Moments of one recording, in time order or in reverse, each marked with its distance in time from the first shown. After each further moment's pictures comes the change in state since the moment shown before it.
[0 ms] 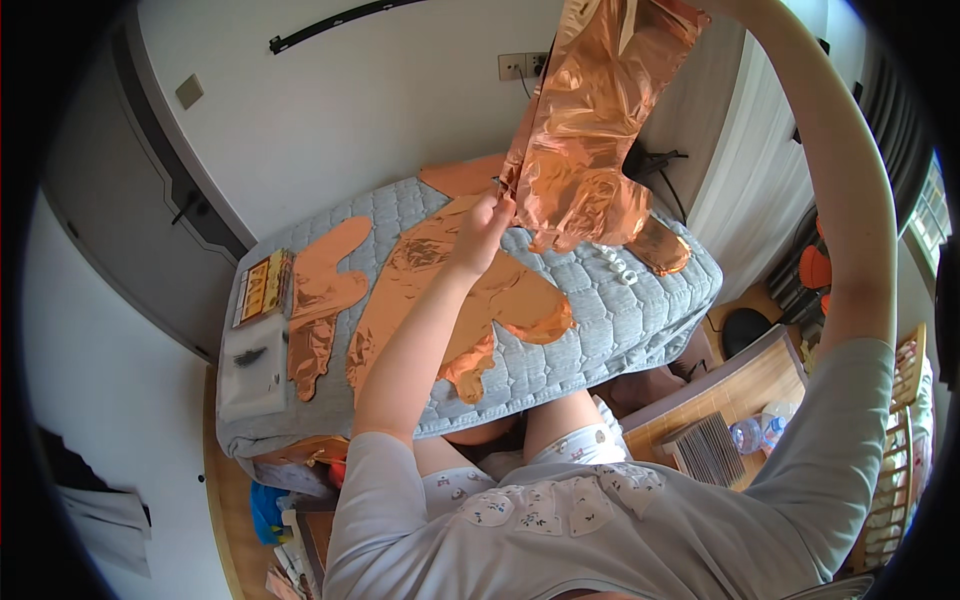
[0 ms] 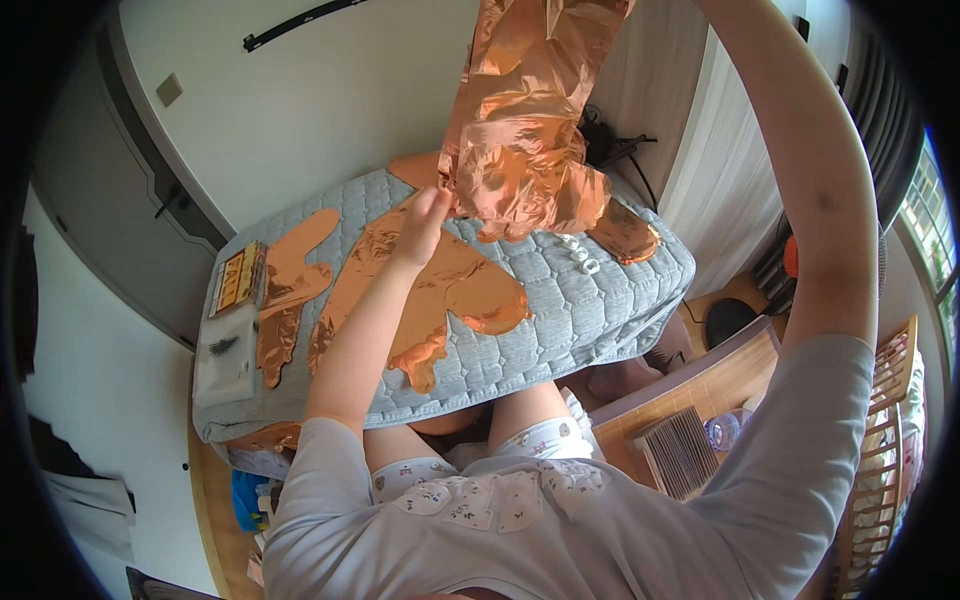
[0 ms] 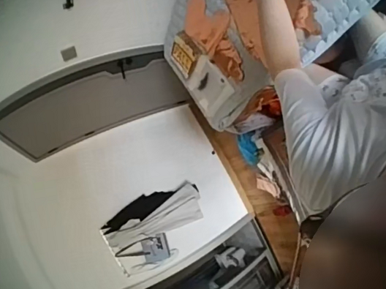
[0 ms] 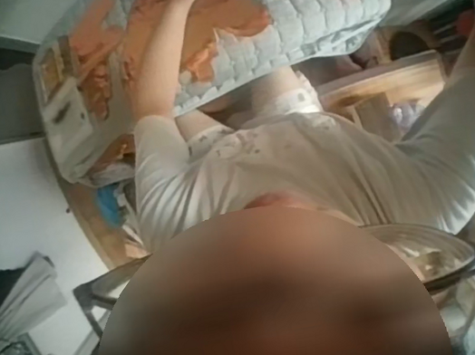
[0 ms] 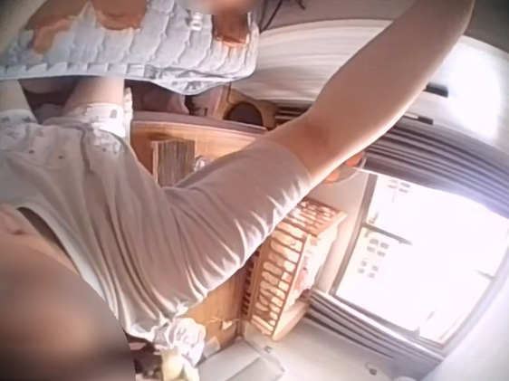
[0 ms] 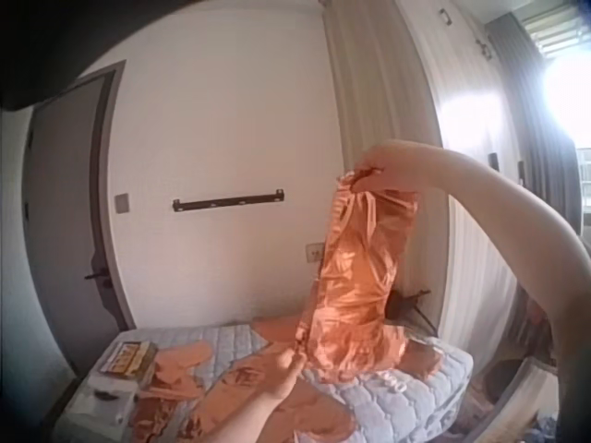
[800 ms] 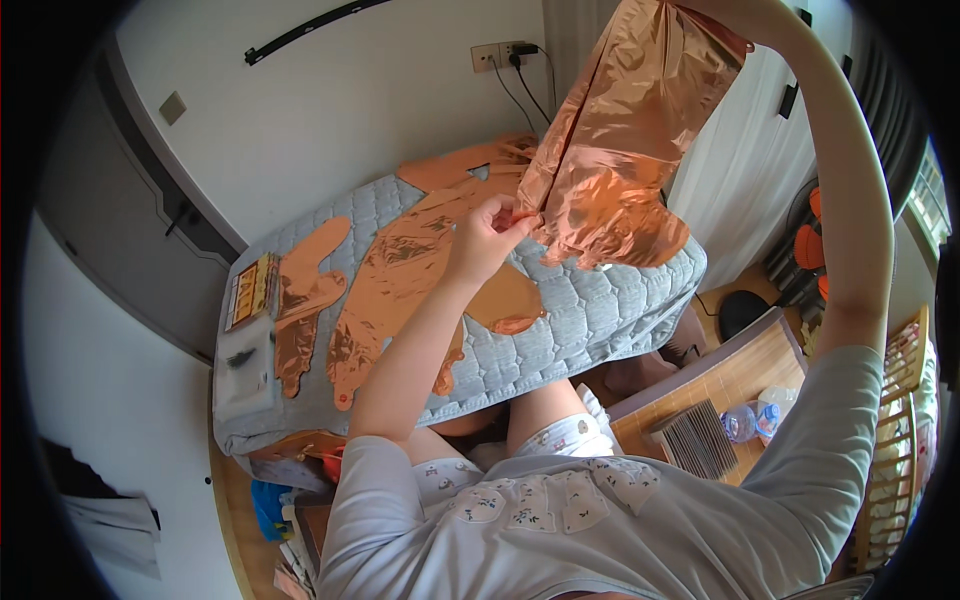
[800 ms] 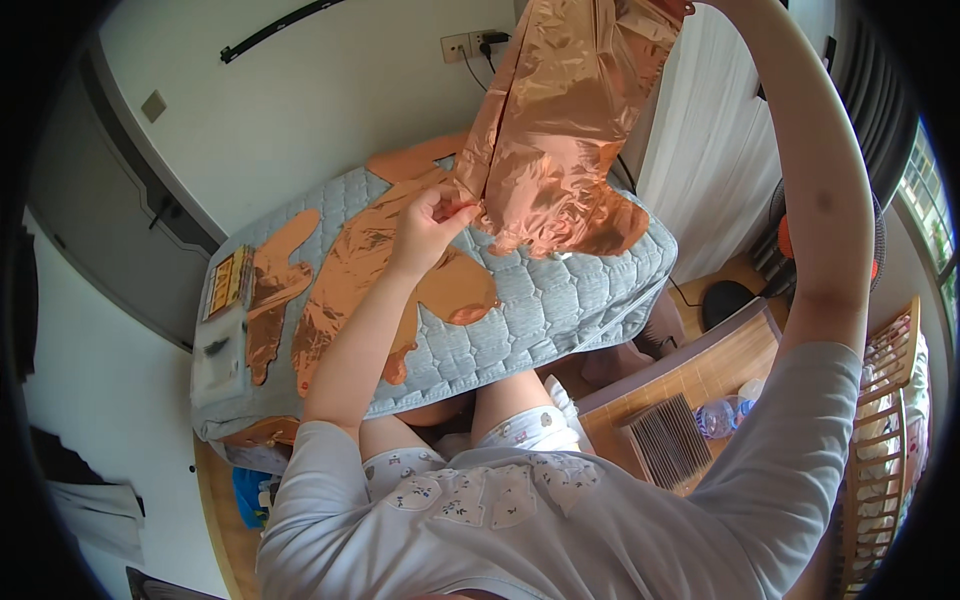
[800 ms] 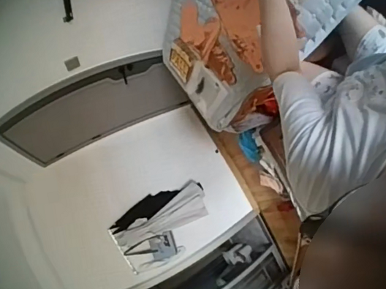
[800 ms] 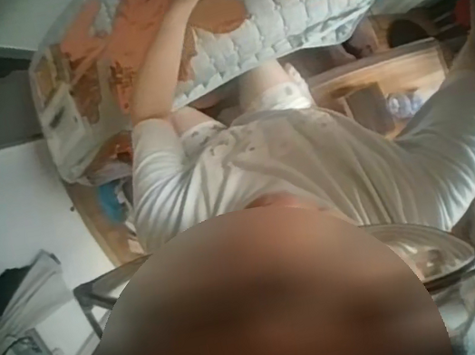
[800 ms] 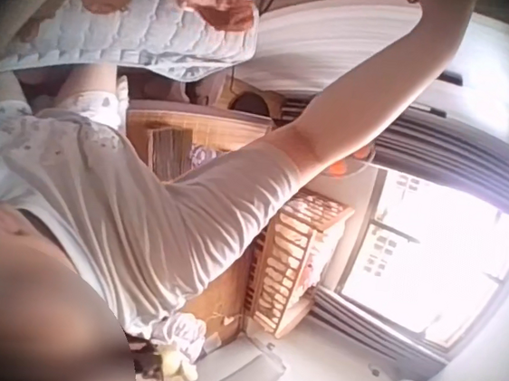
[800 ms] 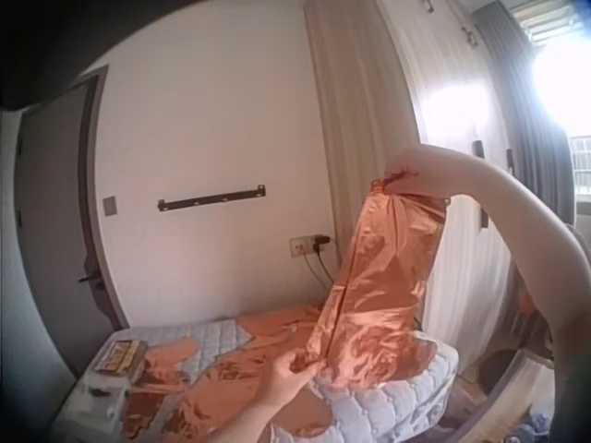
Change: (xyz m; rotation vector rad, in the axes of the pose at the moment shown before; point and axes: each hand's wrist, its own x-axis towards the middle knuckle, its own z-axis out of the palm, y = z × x) left_hand -0.009 0.011 0.079 0.163 0.008 -0.021; right_hand -0.059 0.156 0.035 0.908 0.116 -0.863
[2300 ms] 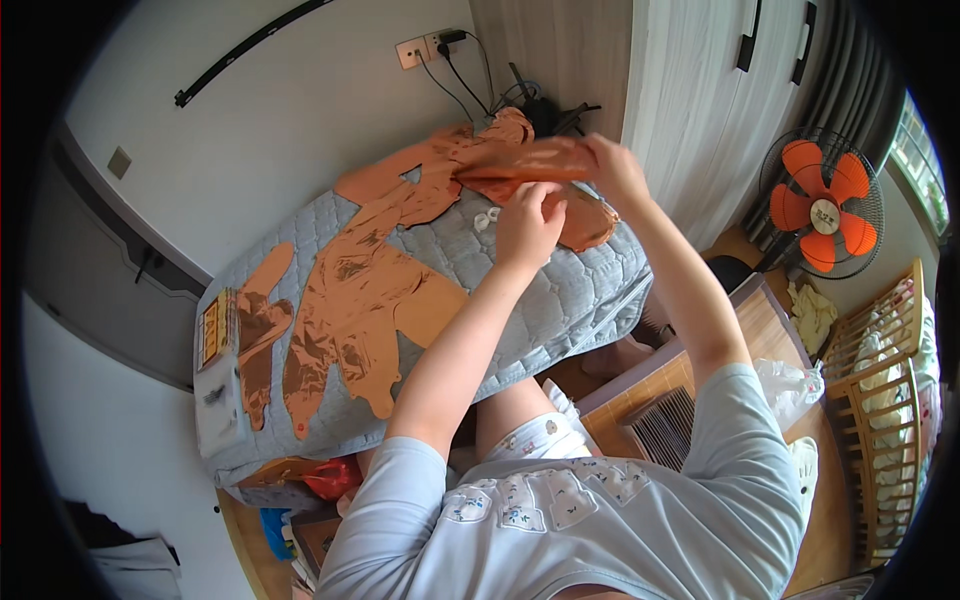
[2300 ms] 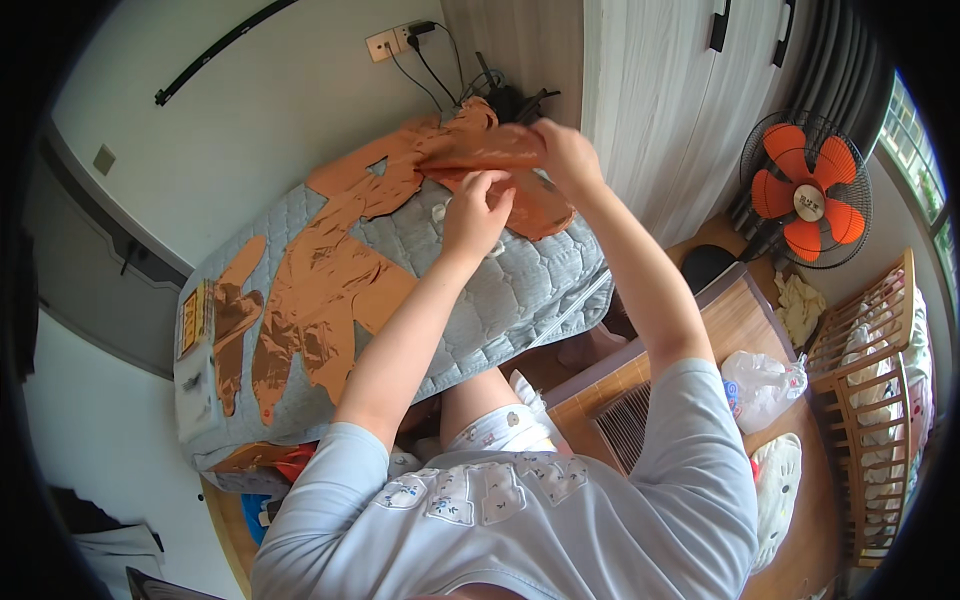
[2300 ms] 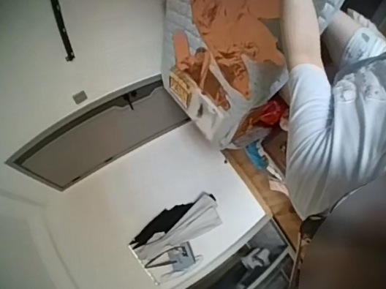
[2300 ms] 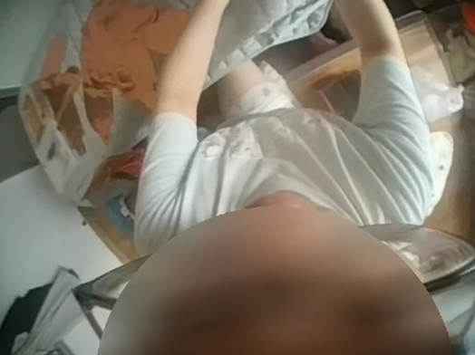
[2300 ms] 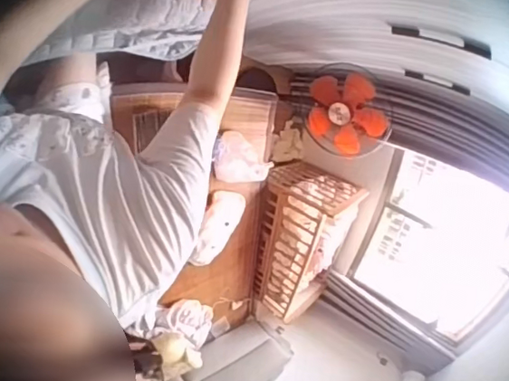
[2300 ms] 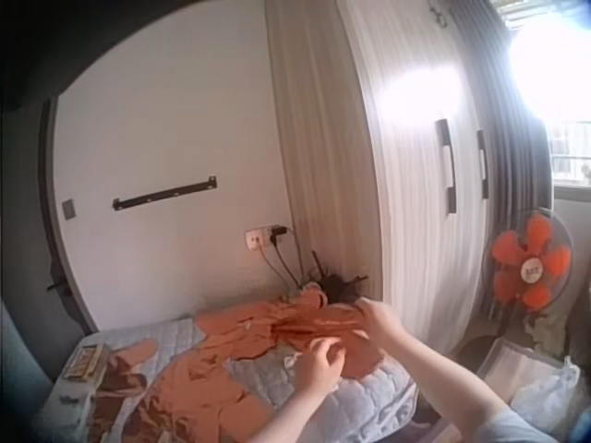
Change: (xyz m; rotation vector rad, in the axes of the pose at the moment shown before) left_hand 0.053 -0.046 0.173 0.469 0.175 0.322; right_hand -0.215 0.093 0.282 -0.554 0.482 1.197
